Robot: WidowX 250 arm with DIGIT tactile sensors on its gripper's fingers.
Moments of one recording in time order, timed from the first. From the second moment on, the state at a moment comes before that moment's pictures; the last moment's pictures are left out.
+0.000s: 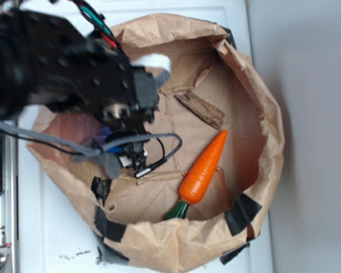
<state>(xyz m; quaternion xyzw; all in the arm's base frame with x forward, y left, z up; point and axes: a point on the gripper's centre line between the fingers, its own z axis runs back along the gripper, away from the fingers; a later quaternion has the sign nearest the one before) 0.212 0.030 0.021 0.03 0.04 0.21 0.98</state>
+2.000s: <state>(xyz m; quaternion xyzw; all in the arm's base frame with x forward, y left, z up) 0.218 0.032 0.066 -0.09 0.05 0.22 0.97</state>
